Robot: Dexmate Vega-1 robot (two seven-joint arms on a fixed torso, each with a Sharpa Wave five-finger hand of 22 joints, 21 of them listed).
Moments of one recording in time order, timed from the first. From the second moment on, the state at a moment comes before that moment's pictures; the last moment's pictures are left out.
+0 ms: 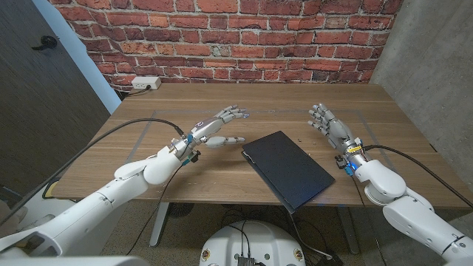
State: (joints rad) left arm 0.92 0.77 0.50 -1.53 0.53 -0.71 0.33; left_hand 0.73 0.04 0.16 -0.11 0.23 0.21 -0.22 0.29 0.22 0.11 -0.17 0.26 0.20 -0.12 -0.04 0.19 0.18 0.00 -0.03 0.20 0.18; right arm -1.36 -0.79 -0.18 -1.85 0.53 0.33 -0.08; right_hand 0.28 -0.02 0.13 -0.06 0.21 -0.06 0.08 0.19 0.19 0.08 0.07 0.21 0.19 -0.01 0.02 0.19 0.18 0.11 0.08 0.20 0.17
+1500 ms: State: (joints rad) left arm 0.80 0.79 0.62 -1.50 0.78 -0.84 0.38; left_hand 0.71 0.06 0.18 -0.10 0.22 -0.05 -0.21 0.19 0.22 0.10 -0.16 0.22 0.20 -0.12 -0.04 0.19 0.19 0.01 -0.03 0.20 0.18; right arm -1.44 -0.82 -0.15 -1.90 0.32 0.33 -0.17; right_hand 0.38 -0.01 0.14 -0.12 0.21 0.01 0.03 0.23 0.19 0.12 0.05 0.23 0.19 0.00 0.01 0.19 0.18 0.12 0.08 0.20 0.17
